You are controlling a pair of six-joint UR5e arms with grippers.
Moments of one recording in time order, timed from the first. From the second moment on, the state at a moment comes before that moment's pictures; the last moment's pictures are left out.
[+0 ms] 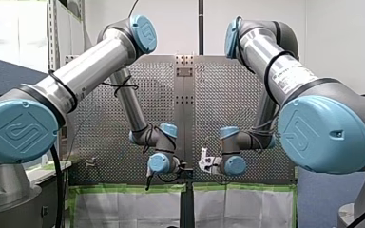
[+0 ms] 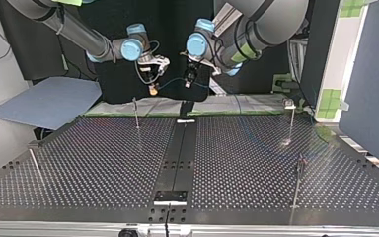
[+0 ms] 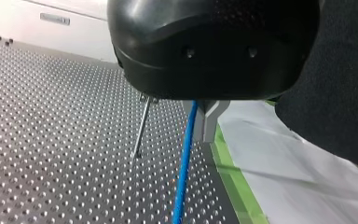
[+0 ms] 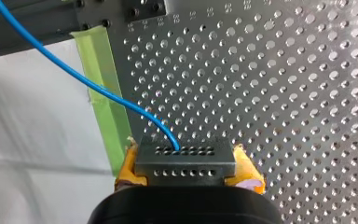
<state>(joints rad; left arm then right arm) -0.61 -2.42 -1.81 -2.34 -1.83 -1.59 2.09 -0.67 1.76 -0.82 1.54 1.77</state>
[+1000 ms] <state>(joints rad) -0.72 -2.53 -1.77 -2.30 -1.85 -1.66 1.97 -0.66 1.88 -0.93 1.55 1.78</state>
